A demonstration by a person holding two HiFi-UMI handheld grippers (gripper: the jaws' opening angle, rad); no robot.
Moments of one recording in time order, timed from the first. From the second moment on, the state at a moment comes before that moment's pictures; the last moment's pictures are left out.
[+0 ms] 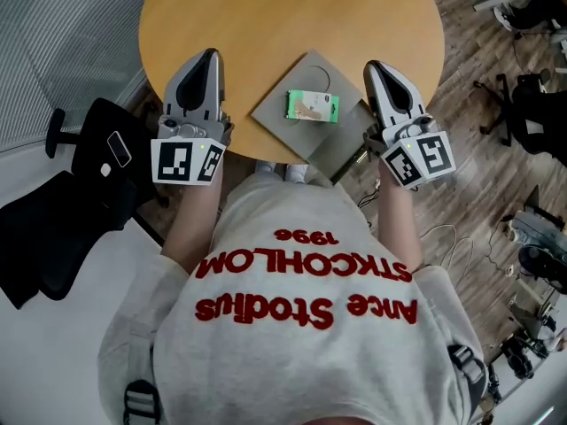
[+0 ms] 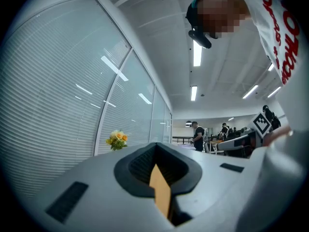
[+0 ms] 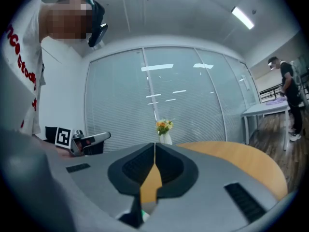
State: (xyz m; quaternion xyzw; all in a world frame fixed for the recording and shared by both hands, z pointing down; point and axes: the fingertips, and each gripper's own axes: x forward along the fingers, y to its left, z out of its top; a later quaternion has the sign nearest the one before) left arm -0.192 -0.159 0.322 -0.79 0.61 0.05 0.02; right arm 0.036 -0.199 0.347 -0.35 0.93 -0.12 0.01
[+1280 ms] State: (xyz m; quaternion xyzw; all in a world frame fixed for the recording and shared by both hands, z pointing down) left arm -0.212 -0.148 0.393 -0.78 0.63 0.00 -0.03; right arm -0.073 -0.106 0.588 0.07 0.88 0.02 -0.47
